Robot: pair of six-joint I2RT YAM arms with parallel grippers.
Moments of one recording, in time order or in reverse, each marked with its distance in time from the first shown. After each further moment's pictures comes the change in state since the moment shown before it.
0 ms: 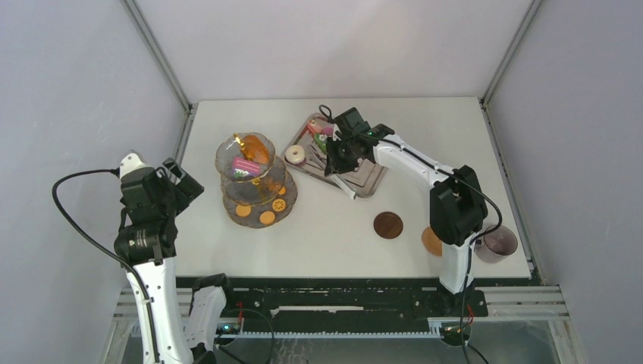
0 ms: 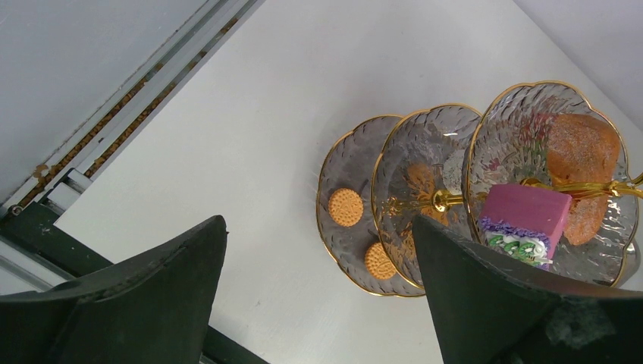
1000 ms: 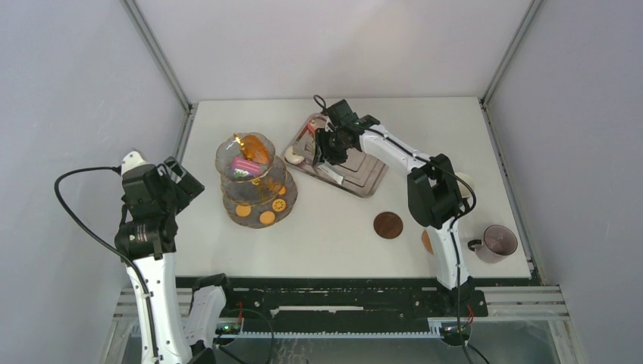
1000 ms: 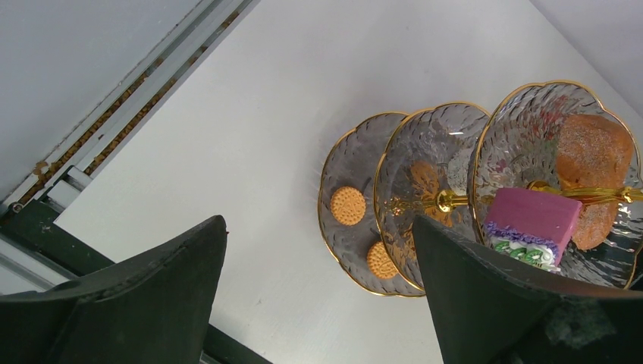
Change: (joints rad) left arm 0.000 0.025 0.000 0.001 0.000 0.000; right arm -0.033 0.259 0.275 -0.017 -0.057 0.098
